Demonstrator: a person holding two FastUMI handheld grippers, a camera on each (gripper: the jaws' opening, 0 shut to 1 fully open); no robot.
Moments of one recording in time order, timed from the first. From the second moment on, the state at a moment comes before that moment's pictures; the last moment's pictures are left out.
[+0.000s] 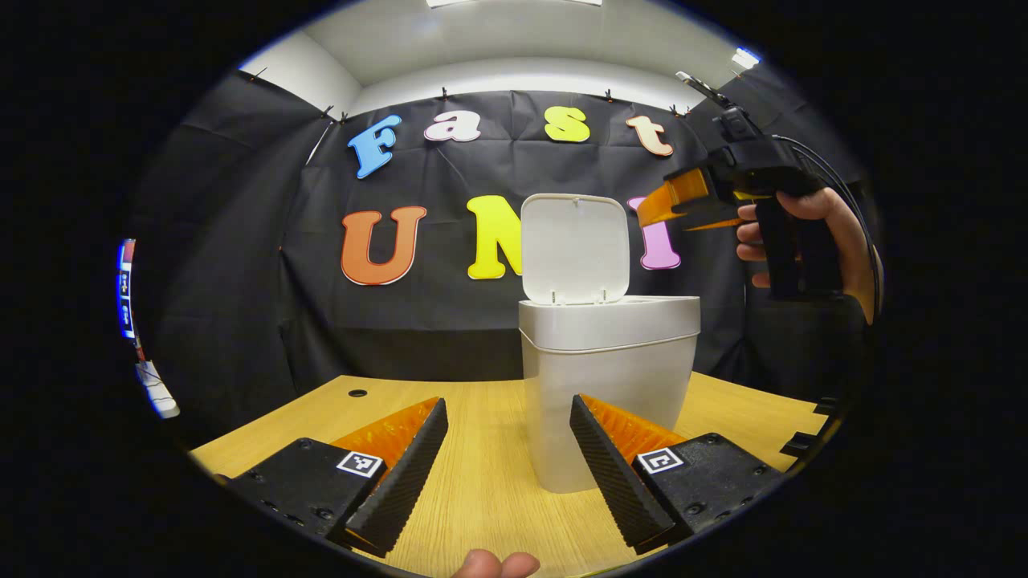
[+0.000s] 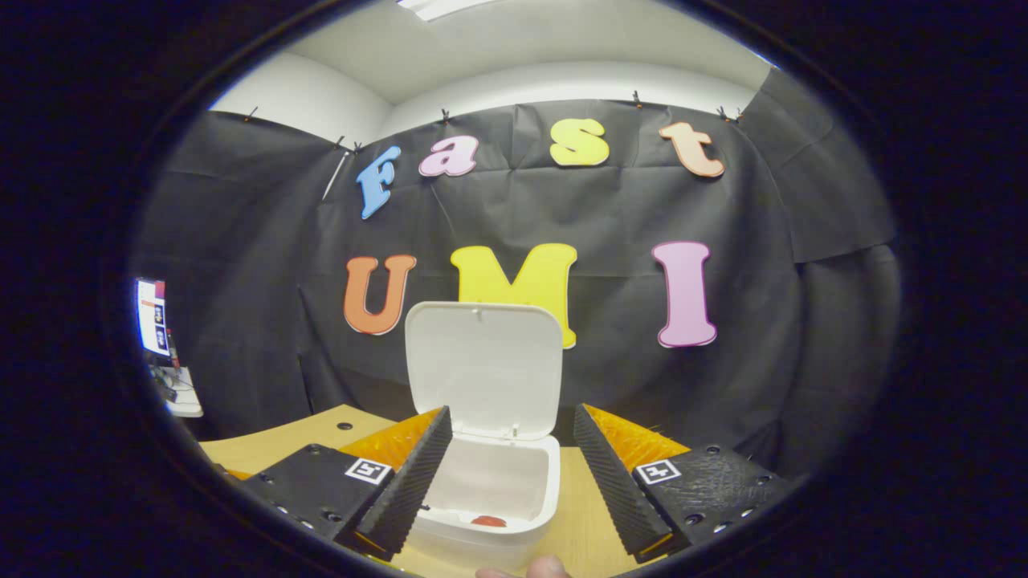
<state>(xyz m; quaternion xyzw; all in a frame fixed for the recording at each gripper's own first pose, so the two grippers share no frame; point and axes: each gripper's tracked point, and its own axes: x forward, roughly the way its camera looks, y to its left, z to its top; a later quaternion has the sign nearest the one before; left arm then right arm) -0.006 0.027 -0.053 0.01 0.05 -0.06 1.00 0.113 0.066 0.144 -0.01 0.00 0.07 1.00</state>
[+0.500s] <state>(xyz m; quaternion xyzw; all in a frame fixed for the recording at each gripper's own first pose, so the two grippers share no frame) -0.011 0.060 -0.047 0.00 0.04 -0.03 1.00 0.164 0.108 0.214 0.01 -0.01 0.09 1.00</state>
